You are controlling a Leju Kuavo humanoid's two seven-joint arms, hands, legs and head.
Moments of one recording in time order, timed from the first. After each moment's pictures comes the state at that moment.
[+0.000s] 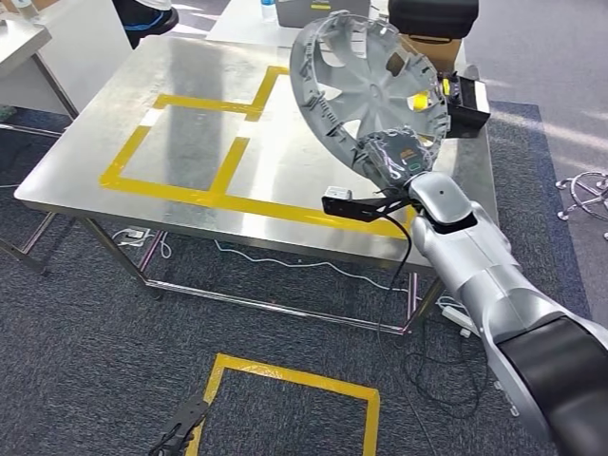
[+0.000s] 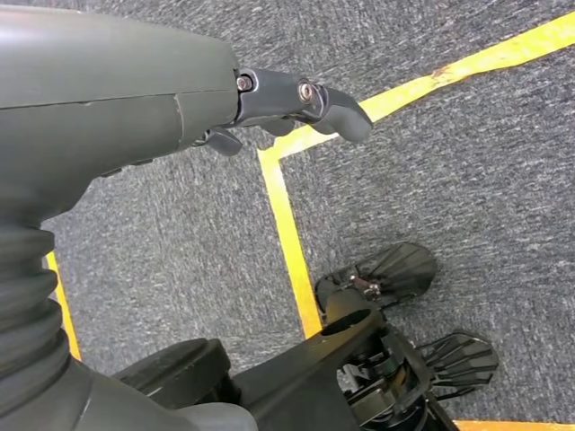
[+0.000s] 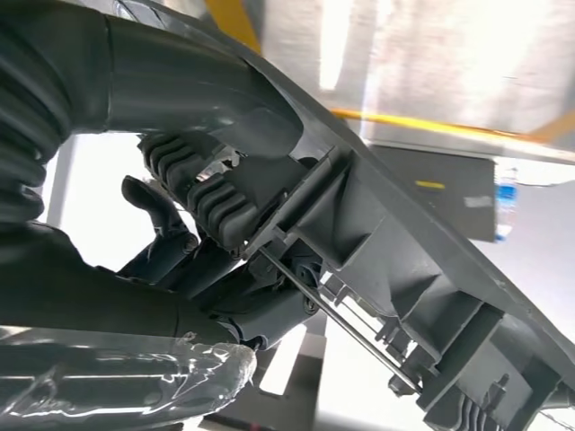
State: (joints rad) left arm -0.20 -0.13 0.66 -0.22 -1.21 -0.02 -0.12; right arm -1.01 -0.03 0.52 -0.52 1.23 -0.27 -0.23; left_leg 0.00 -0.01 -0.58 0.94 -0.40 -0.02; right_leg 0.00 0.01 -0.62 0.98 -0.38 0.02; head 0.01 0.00
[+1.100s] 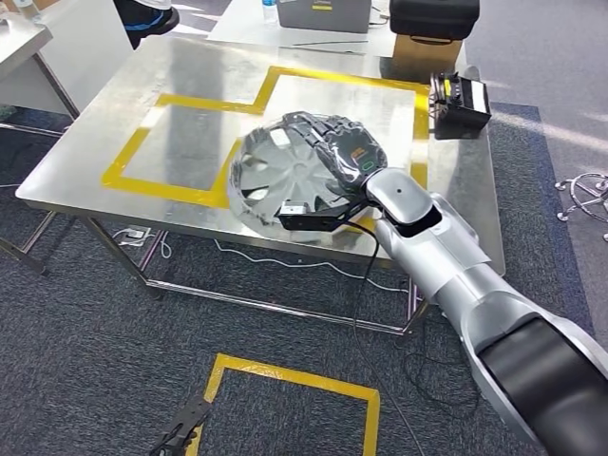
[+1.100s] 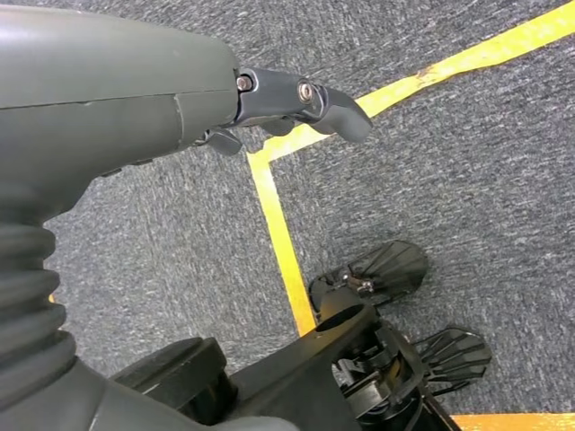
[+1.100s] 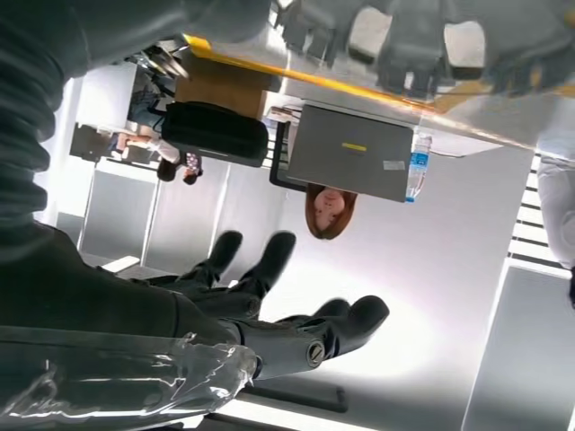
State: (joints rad) left arm -0.20 -0.13 0.65 -0.22 -1.21 -0.03 -0.14; right arm -1.01 0.02 0.68 -0.65 1.21 -0.20 -0.21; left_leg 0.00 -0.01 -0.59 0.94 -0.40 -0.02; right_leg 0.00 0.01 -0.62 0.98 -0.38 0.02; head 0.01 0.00
